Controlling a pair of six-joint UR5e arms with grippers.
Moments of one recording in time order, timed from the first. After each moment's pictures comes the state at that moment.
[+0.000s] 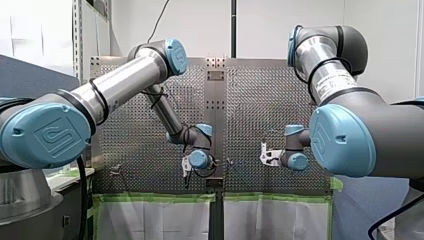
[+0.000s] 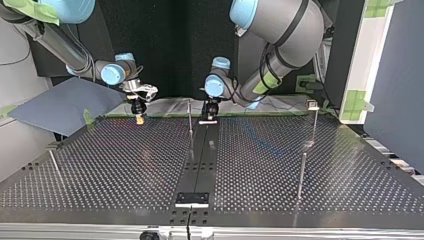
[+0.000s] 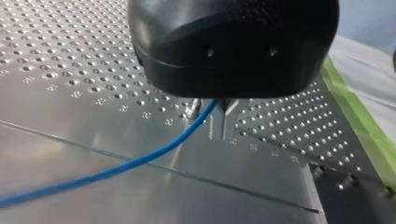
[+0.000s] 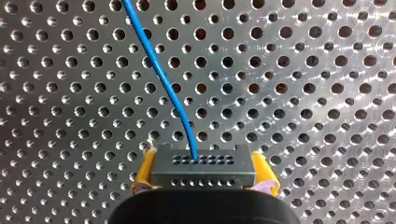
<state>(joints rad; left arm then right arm) -0.50 -2.56 -1.39 -2.60 -1.83 -1.77 1.81 -0.66 1.57 -0.85 1.30 1.58</state>
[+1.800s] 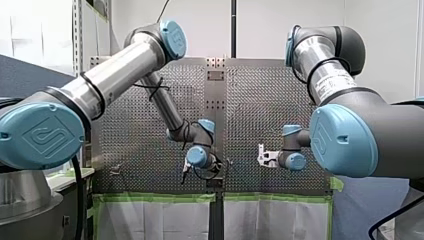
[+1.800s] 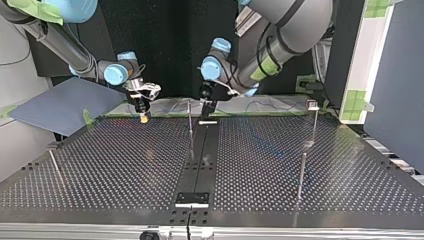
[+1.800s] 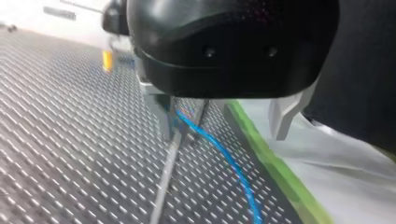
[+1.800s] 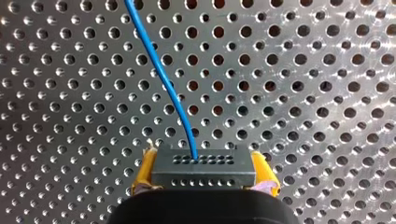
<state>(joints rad) -0.57 -2.44 -1.58 -2.59 -1.76 -1.53 1.83 -0.66 1.57 -0.81 1.30 1.57</state>
